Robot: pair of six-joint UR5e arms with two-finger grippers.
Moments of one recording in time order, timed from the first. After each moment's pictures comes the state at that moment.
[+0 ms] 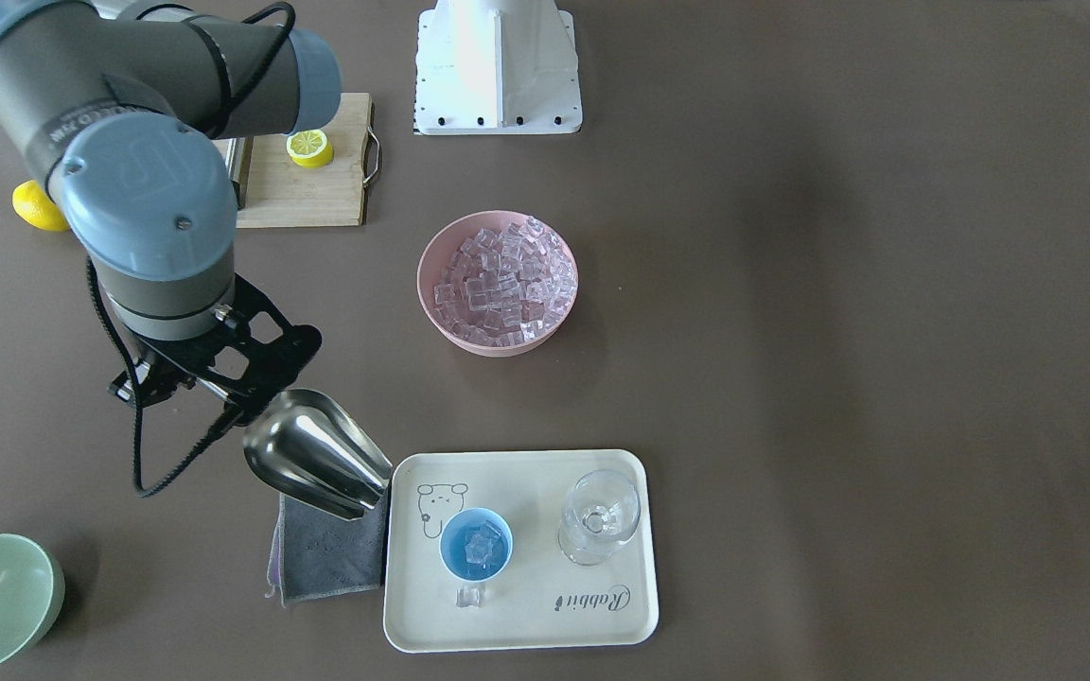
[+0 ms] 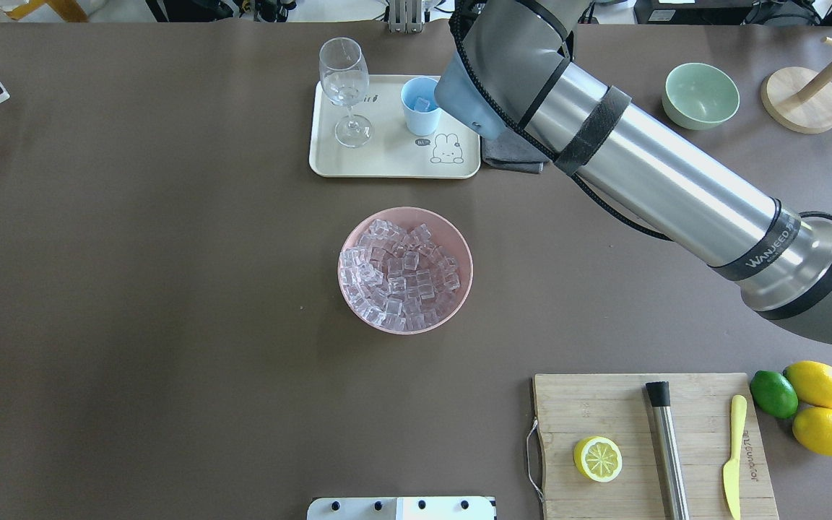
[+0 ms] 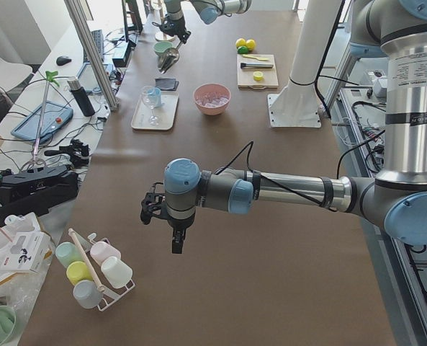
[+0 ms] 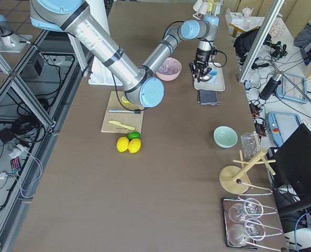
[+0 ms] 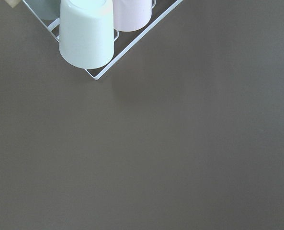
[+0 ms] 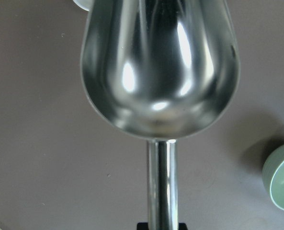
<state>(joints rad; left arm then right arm) -1.58 -1.51 -1.71 -1.67 -2.32 -0.08 0.94 -0.72 1.58 -2.21 1.97 -0.31</state>
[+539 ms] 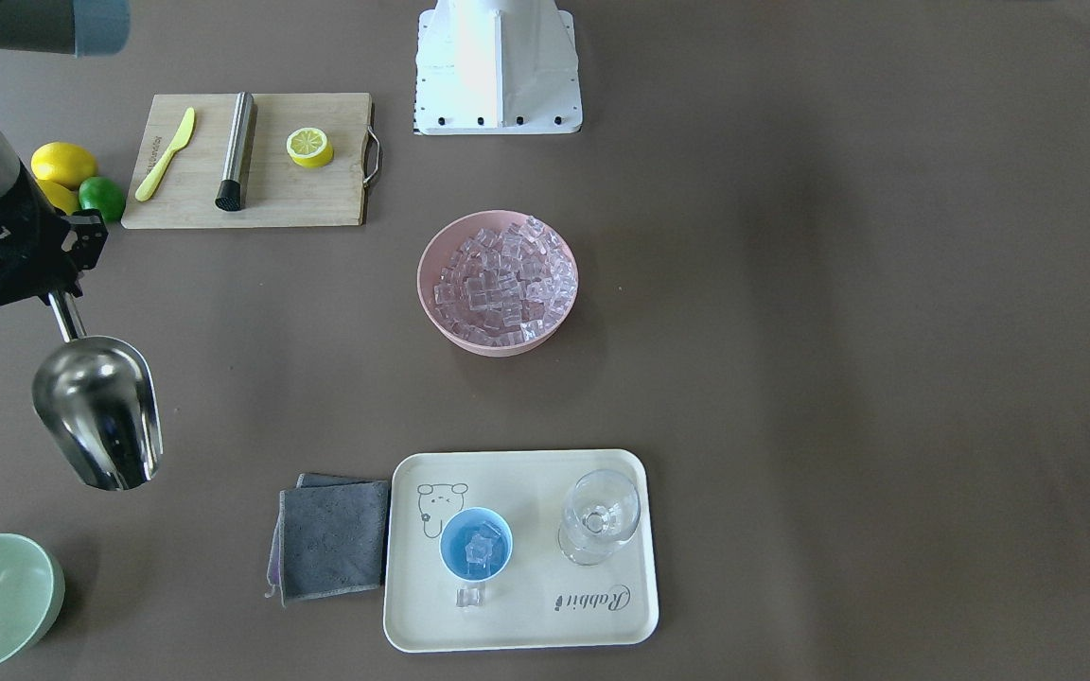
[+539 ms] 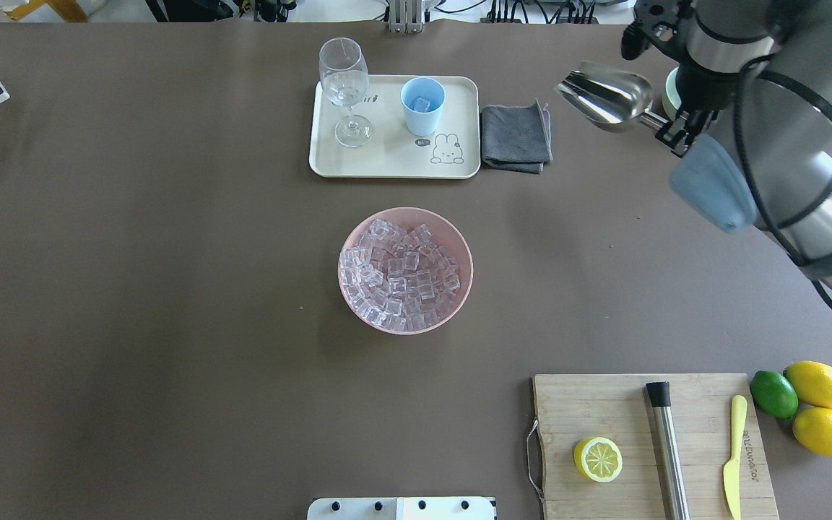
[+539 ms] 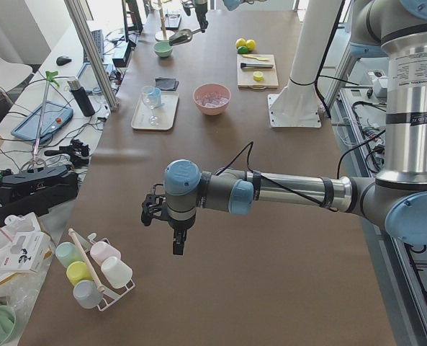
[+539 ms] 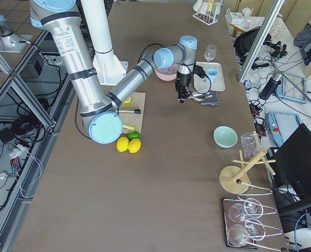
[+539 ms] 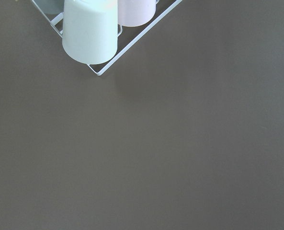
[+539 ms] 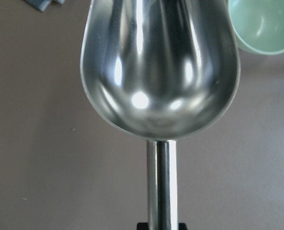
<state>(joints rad) -1.58 -1.51 -1.70 -1.66 -2.31 -0.08 1.01 -1.25 2.01 -1.98 2.06 0.22</state>
